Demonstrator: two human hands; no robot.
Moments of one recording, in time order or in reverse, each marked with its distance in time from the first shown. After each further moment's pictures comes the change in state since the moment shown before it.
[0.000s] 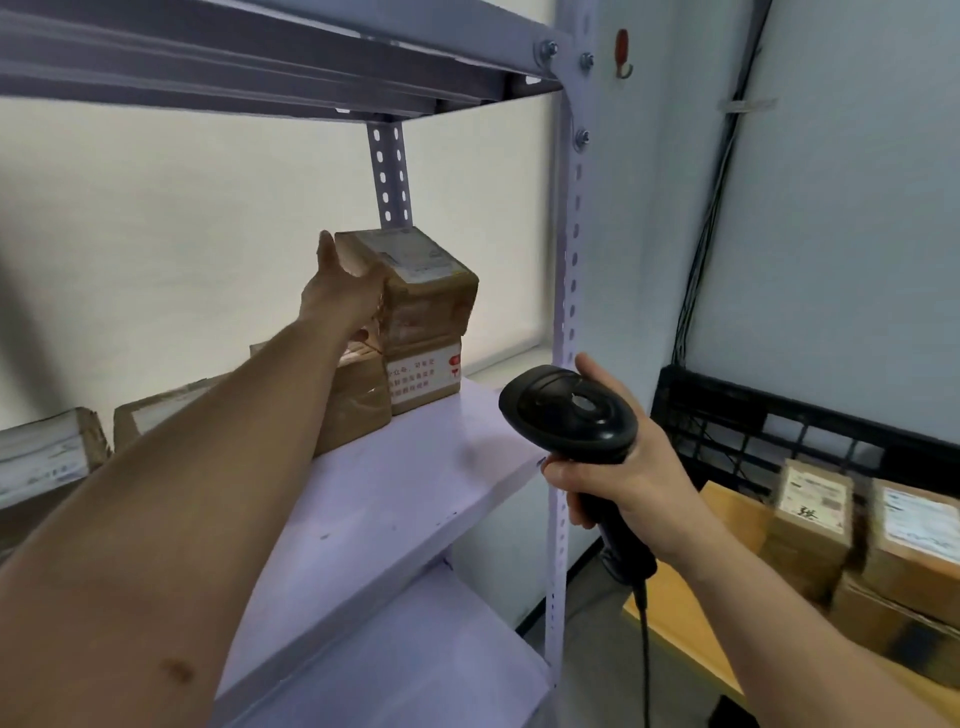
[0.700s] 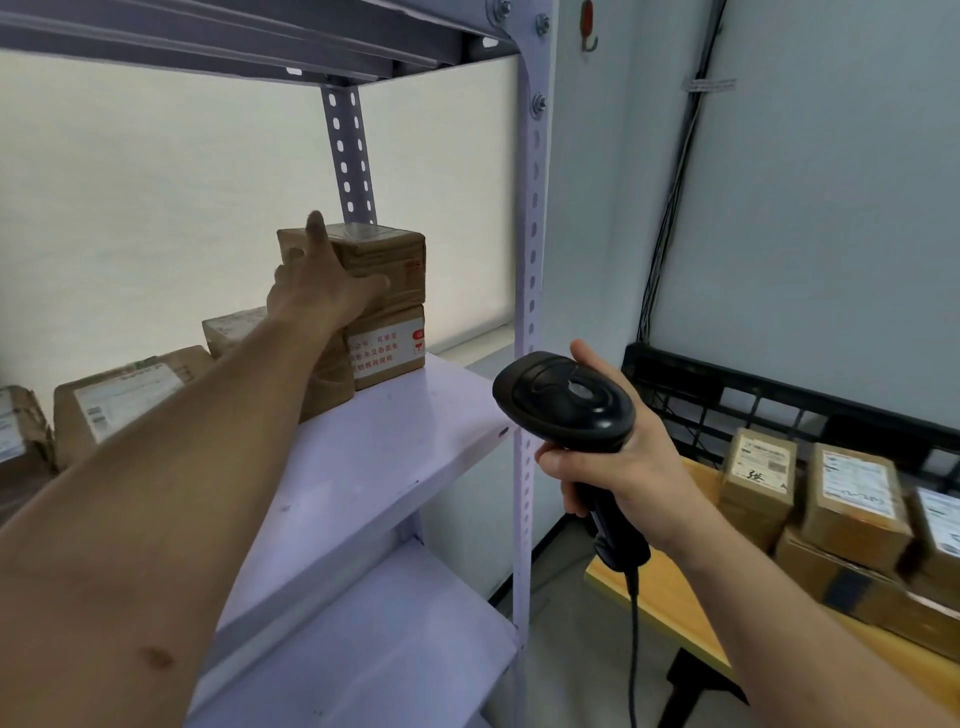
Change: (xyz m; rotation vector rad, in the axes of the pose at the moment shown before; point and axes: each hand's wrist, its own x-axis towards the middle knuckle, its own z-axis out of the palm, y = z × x) left_hand -0.007 -0.011 0.019 0.424 0.023 0.190; right_hand -0.028 -0.002 -0.016 -0.019 0.022 -0.022
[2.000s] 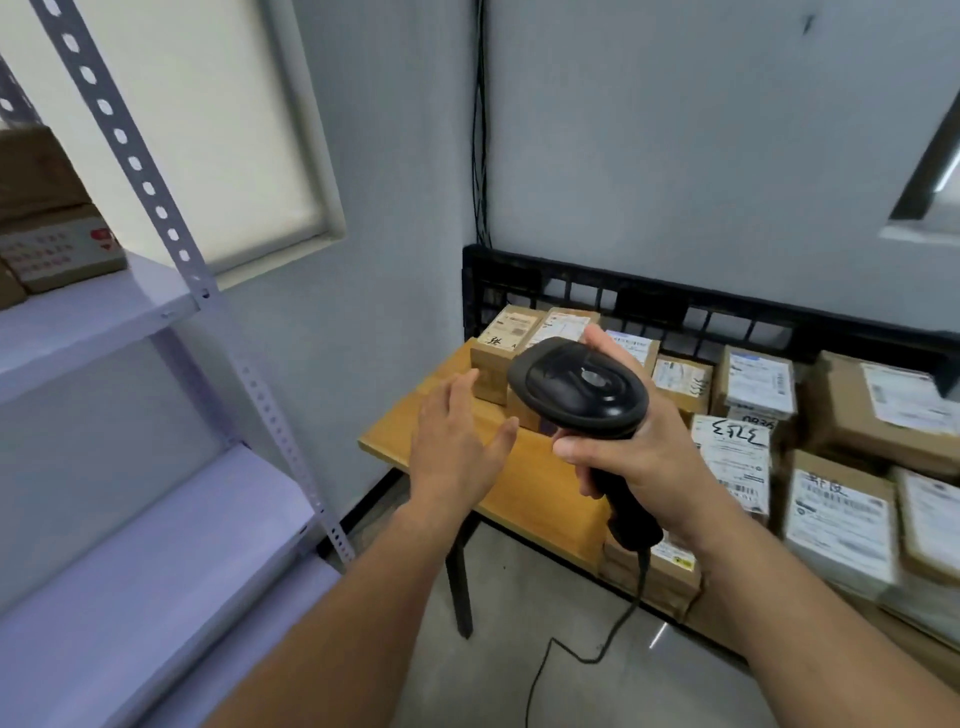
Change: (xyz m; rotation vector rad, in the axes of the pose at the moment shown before) left_hand -0.432 0.247 0.257 -0.183 -0.316 0.290; right_hand -0.266 0.021 -0.306 -0.059 0.160 0.105
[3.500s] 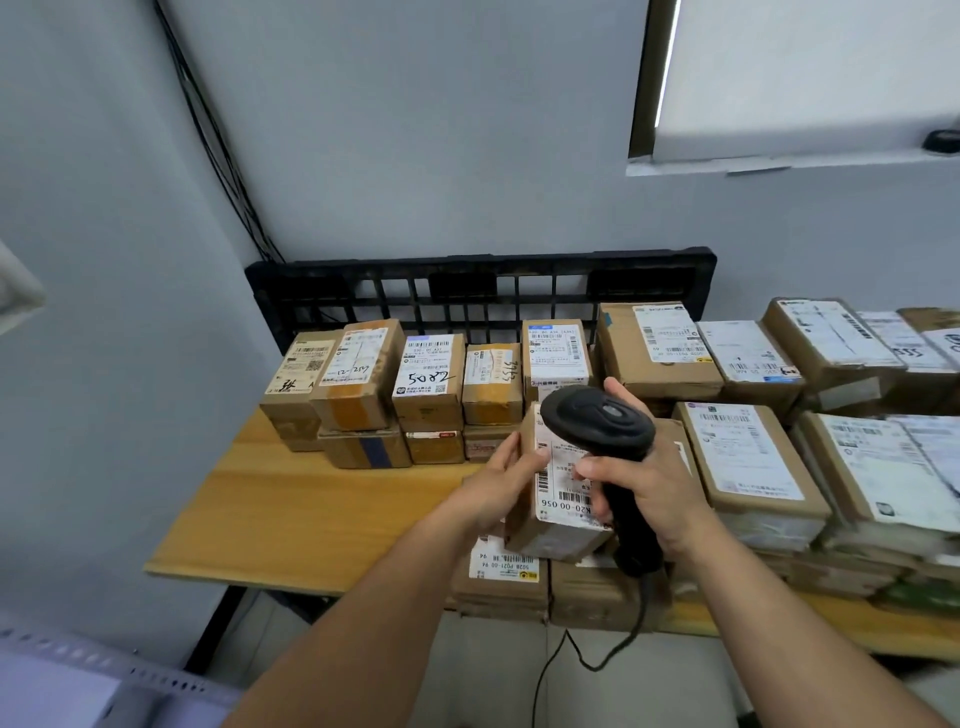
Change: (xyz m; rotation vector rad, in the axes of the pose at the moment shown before) left_hand 0.019 0.123 0.176 -0.424 -1.112 -0.332; right_hand -0.057 0.087 -0.163 0.204 0.531 0.248
